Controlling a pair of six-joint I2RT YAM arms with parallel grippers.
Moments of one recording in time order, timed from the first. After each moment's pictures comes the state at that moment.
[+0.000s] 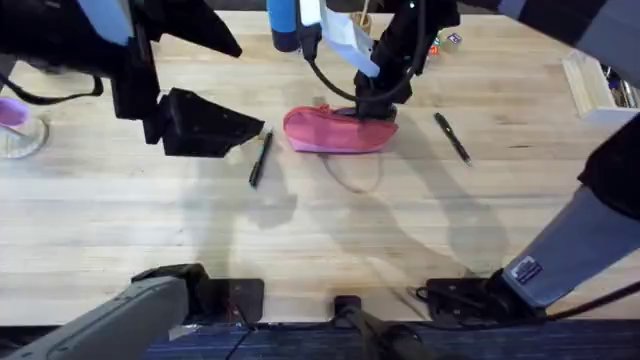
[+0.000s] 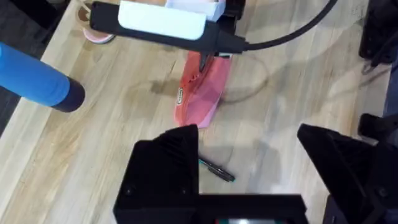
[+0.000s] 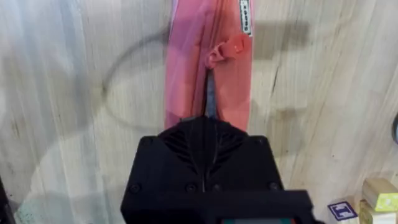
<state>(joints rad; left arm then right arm) 0.12 1.24 1.47 -1.49 0.82 1.25 0.45 1.95 1.72 -1.24 -0.24 -1.15</state>
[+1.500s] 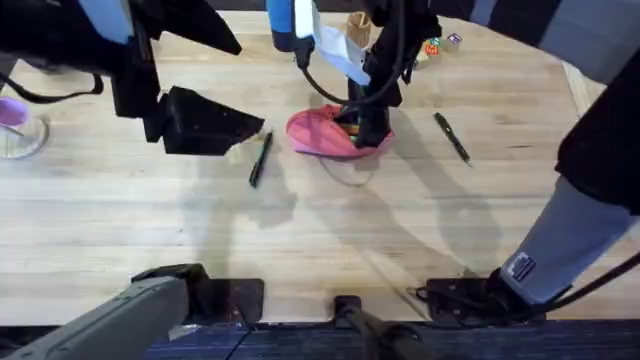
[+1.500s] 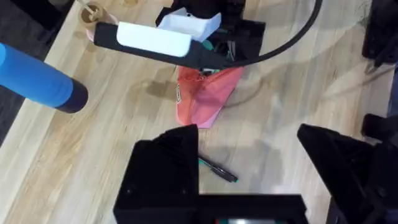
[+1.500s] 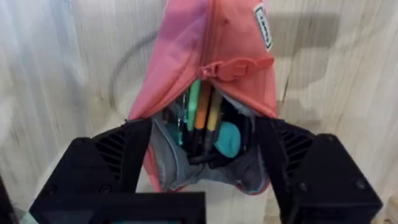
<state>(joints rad) 0.12 1.24 1.47 -1.48 0.82 1.25 0.46 2.02 1.72 -1.23 -0.25 -1.10</state>
